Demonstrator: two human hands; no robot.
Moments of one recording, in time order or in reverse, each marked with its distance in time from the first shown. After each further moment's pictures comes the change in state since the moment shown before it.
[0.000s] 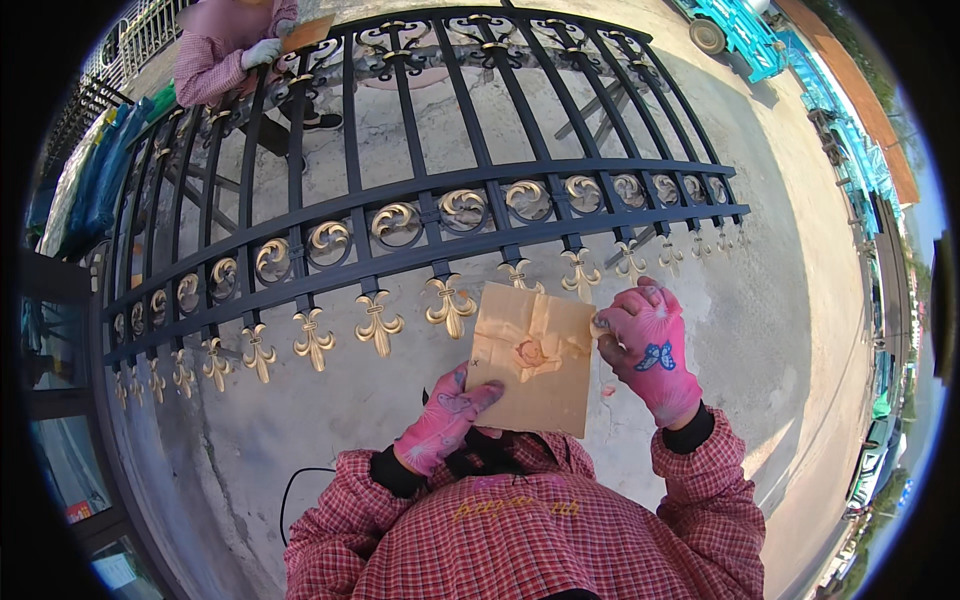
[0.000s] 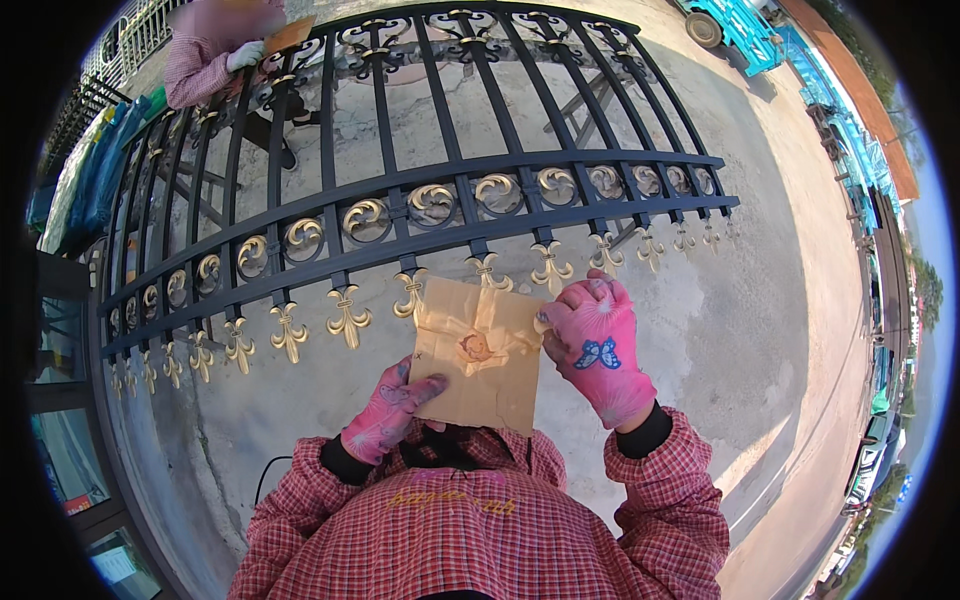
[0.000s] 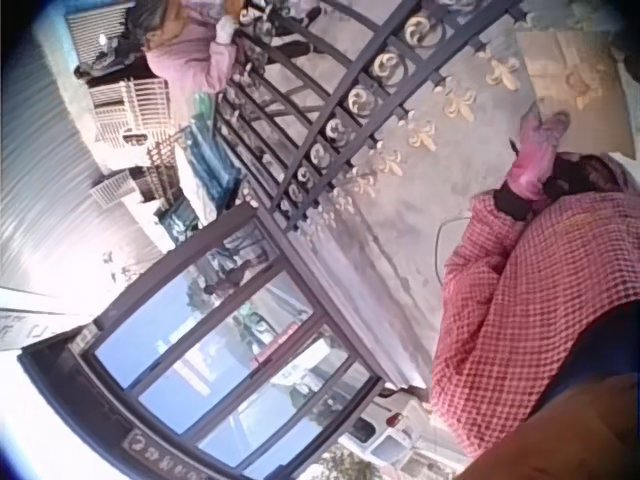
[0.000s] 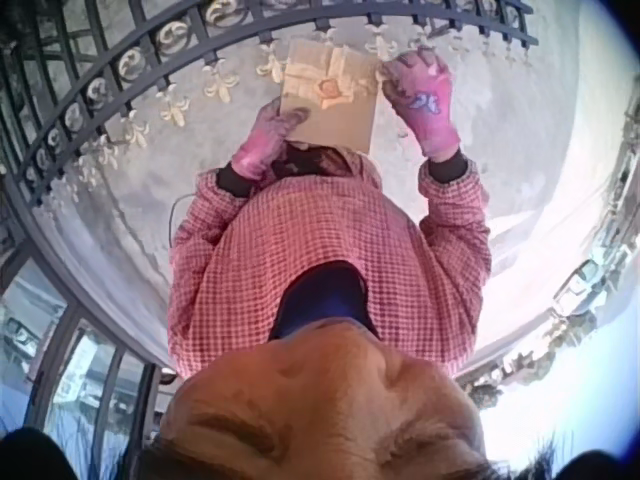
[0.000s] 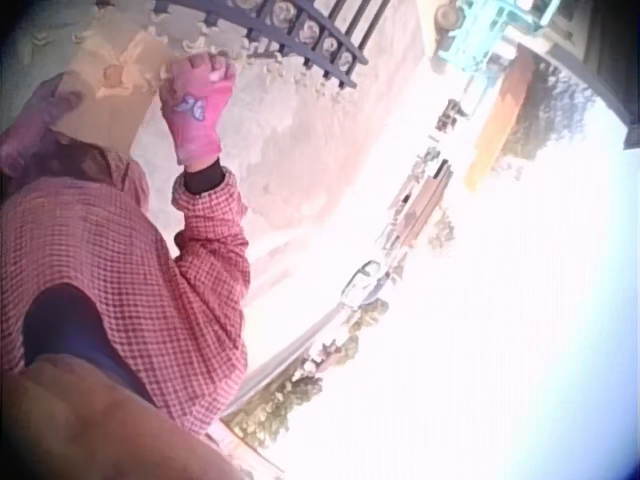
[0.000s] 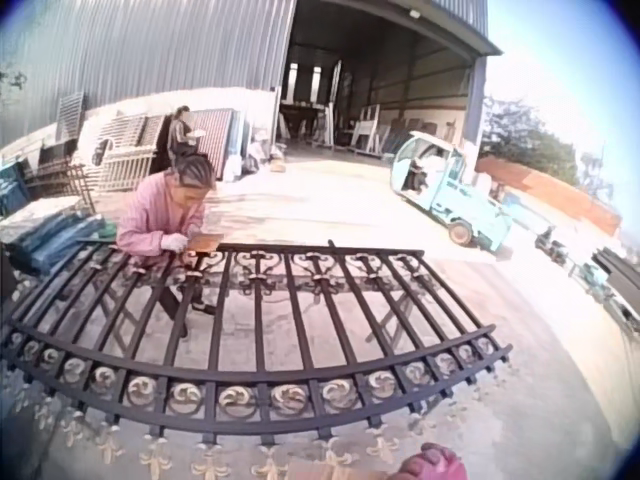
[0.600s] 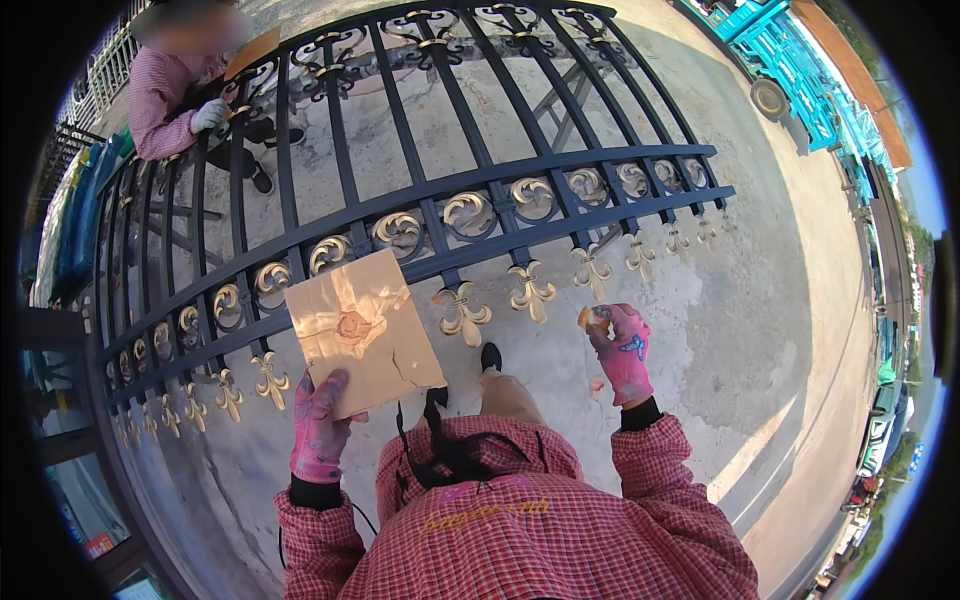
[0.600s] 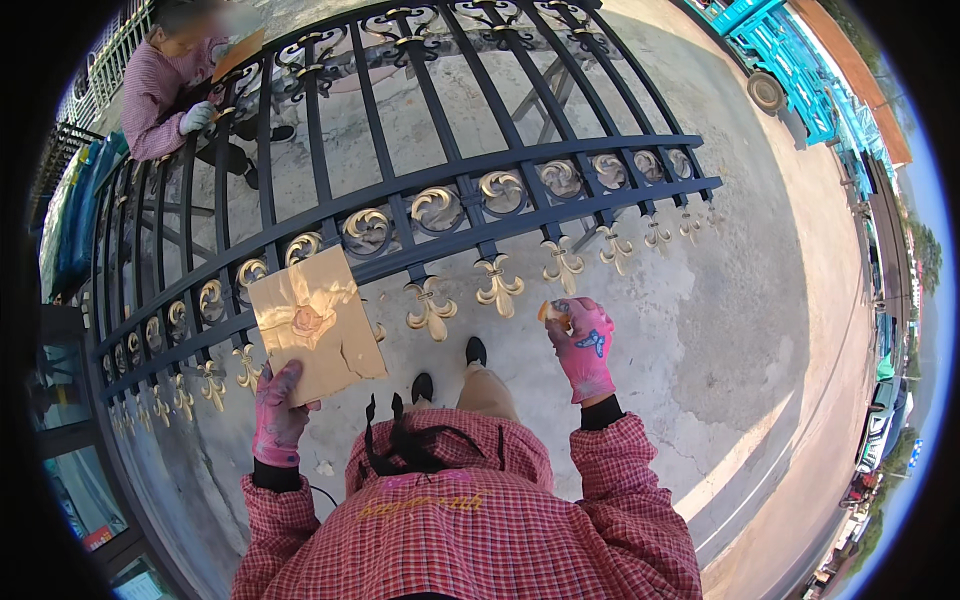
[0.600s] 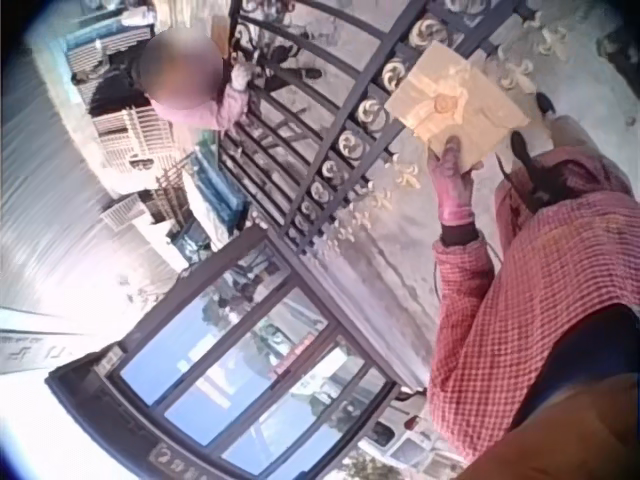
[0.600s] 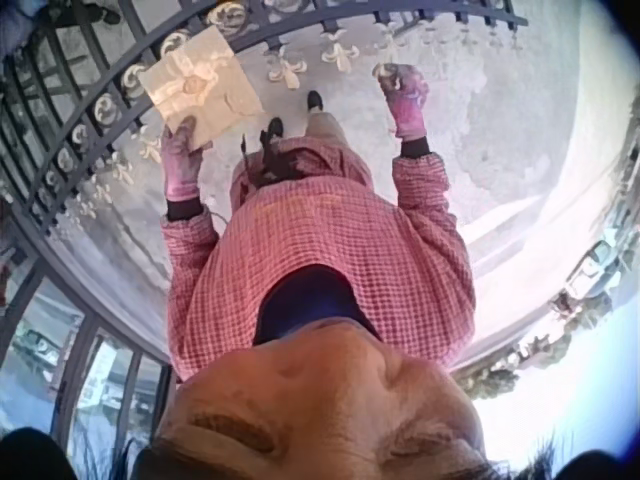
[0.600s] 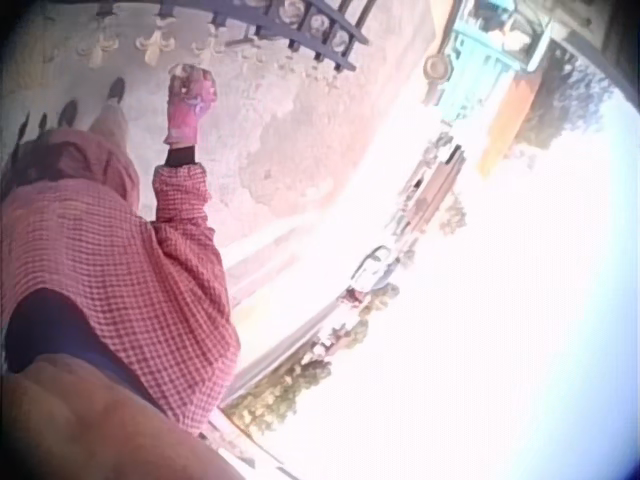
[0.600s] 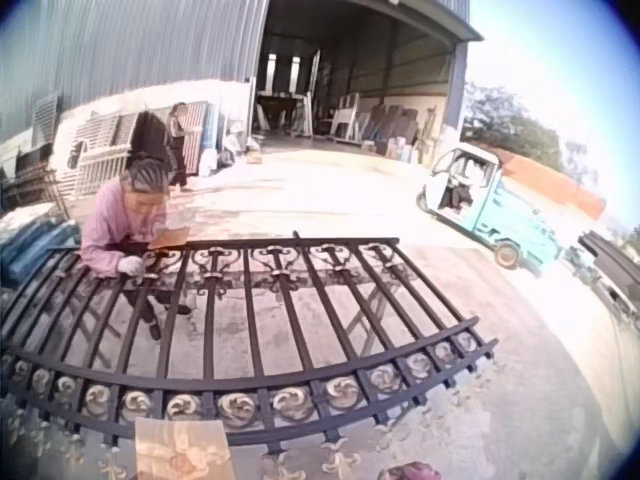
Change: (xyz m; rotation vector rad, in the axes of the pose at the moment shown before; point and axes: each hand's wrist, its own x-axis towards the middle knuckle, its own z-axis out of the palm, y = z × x) left_hand 0.036 0.031 -0.038 -0.098 0.453 0.260; right_hand -0.065 0.144 0.101 0.330 0.168 0.651
